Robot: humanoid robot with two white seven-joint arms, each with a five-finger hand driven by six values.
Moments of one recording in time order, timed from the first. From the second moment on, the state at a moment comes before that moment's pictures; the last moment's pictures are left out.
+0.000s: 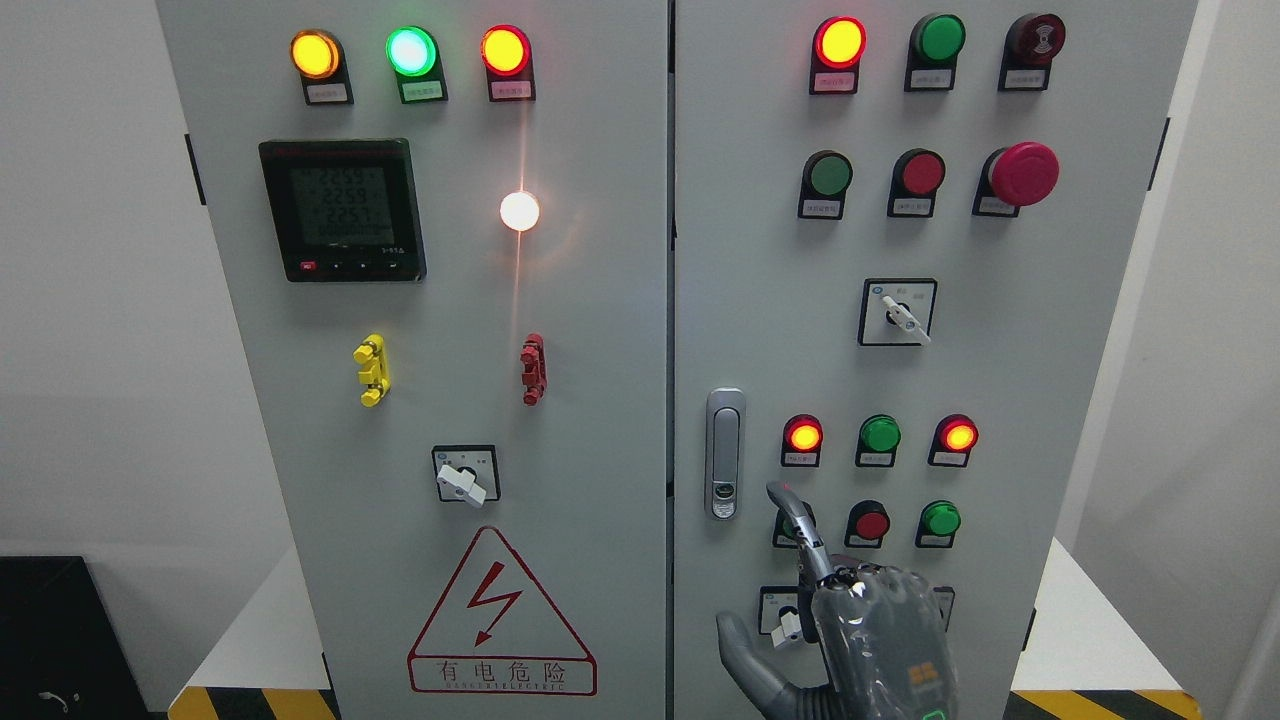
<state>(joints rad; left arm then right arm) -0.04 -0.11 -0.13 -0.05 0.14 -0.06 -0.06 -0.19 0.00 0.30 -1.94 1.20 0.02 -0.20</state>
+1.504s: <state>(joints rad) -0.04 -0.11 -0.13 -0.05 0.14 -0.06 -0.06 -0.23 0.11 0.39 -1.82 1.34 0.24 -0.20</state>
